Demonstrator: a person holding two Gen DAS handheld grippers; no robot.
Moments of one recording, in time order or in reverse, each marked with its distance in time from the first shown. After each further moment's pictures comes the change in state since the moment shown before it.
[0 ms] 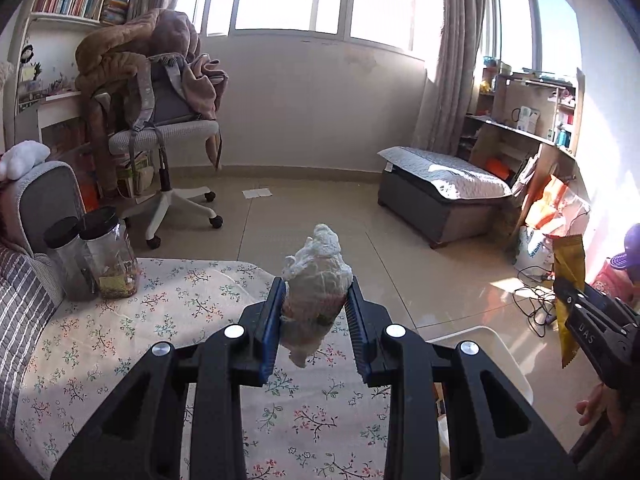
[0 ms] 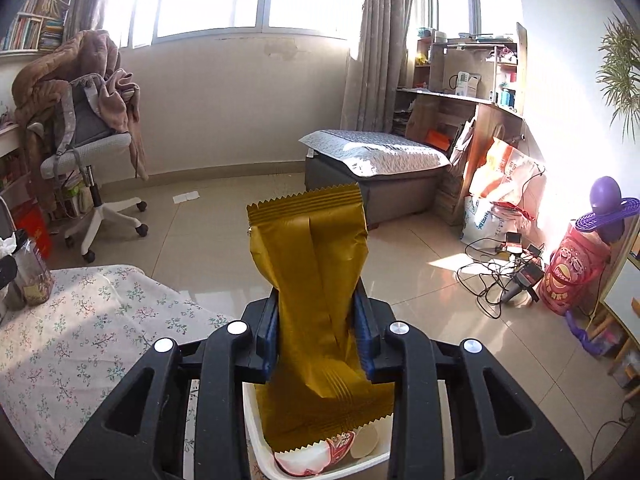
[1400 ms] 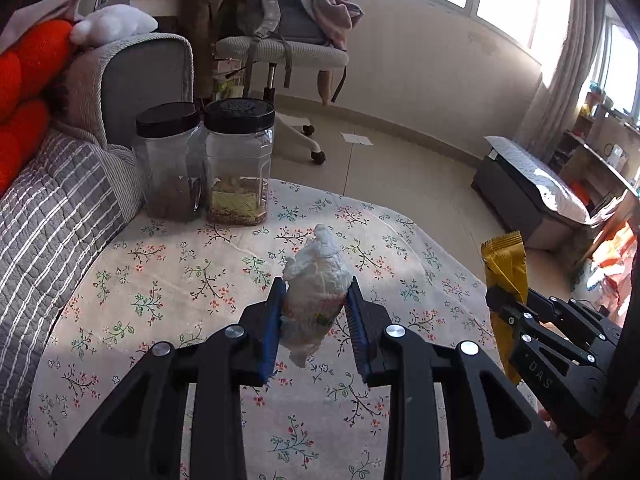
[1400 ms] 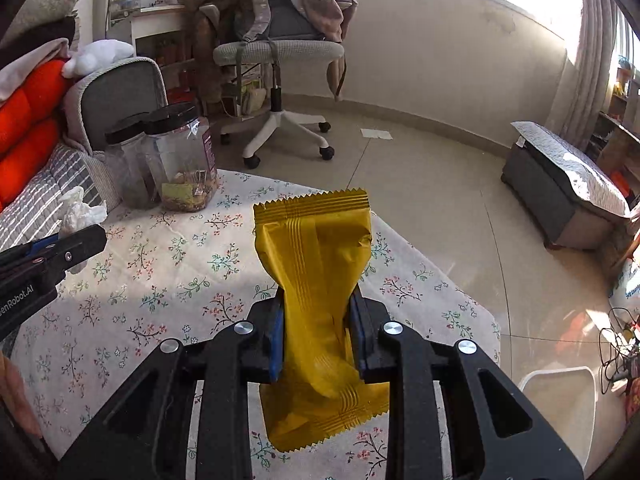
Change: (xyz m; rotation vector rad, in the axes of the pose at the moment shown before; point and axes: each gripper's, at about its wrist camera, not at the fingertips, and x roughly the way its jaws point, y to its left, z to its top) left arm 0.036 0.229 -0.050 -0.270 0.176 0.215; right arm 0.022 0.296 -0.033 -0.374 0.122 0.509
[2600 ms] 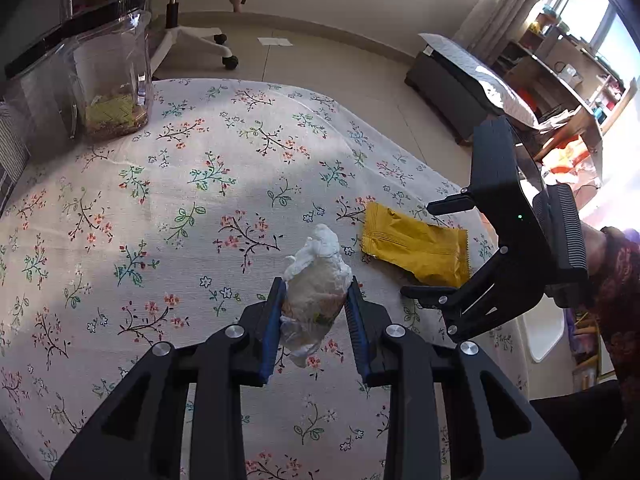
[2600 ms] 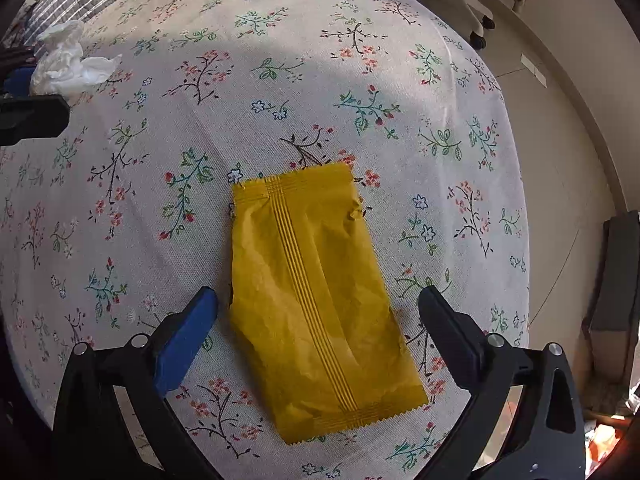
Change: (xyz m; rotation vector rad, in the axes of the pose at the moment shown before) left arm 0.071 -0.045 -0.045 0.149 0.368 -0.259; right arm 0.124 -0.020 -0.057 -0.609 0.614 0.363
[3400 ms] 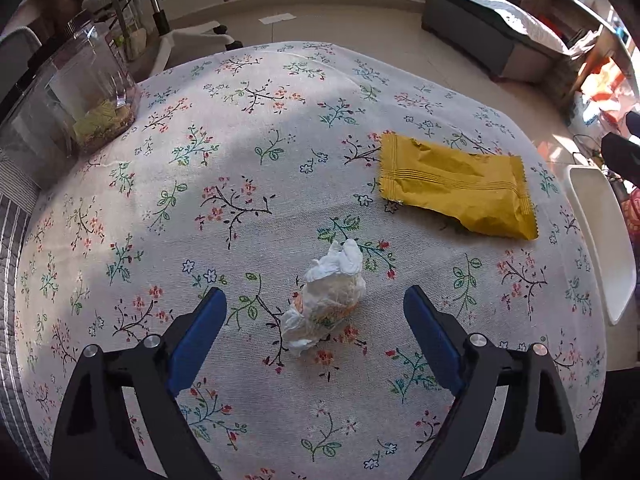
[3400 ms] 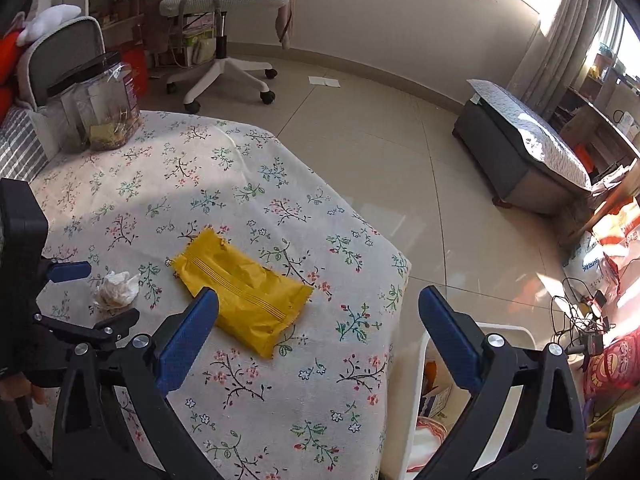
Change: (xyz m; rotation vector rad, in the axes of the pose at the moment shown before) left arm 0.059 -0.030 -0.019 0.174 0.123 0.217; right arm -0.109 0.014 -0.081 0.621 -0.333 -0.393
